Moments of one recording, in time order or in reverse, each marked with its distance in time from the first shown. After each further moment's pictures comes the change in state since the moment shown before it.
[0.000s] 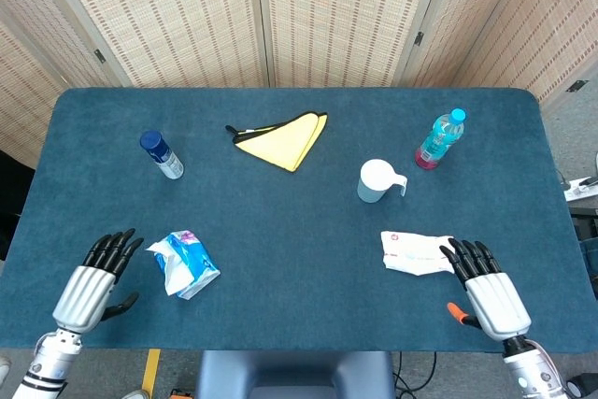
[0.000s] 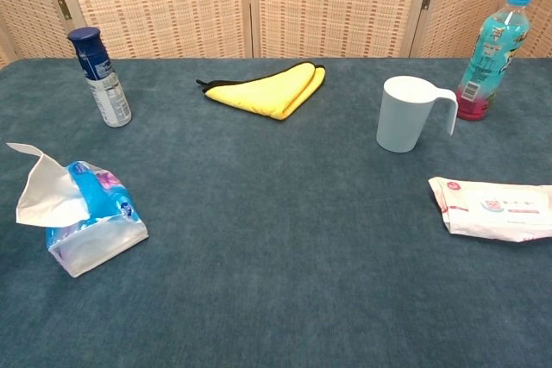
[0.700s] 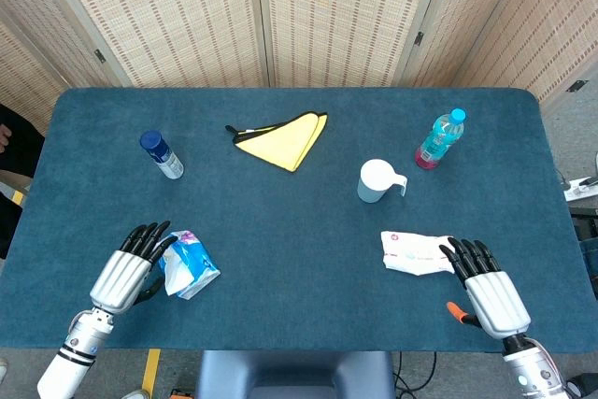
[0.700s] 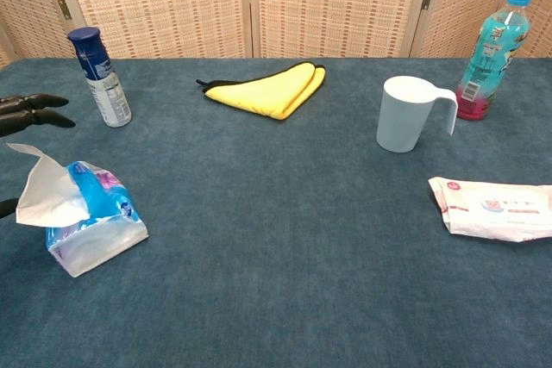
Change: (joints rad) left arm -0.111 -0.082 -0.034 0.043 -0.034 -0.130 0.096; right arm 0.006 0.003 0.003 -0.001 0.007 -0.014 0.008
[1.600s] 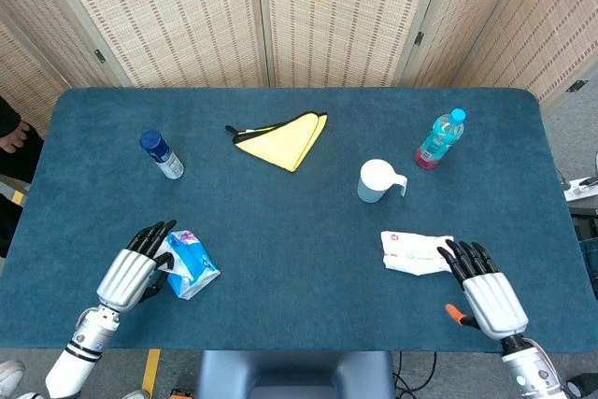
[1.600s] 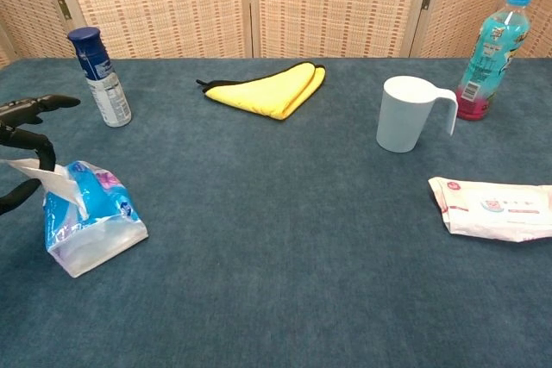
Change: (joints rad) left arm -0.027 -0.059 0.024 0.094 0.025 0.054 -0.097; right arm 0.004 0.000 -0.004 -0.005 0.008 -0.018 -0.004
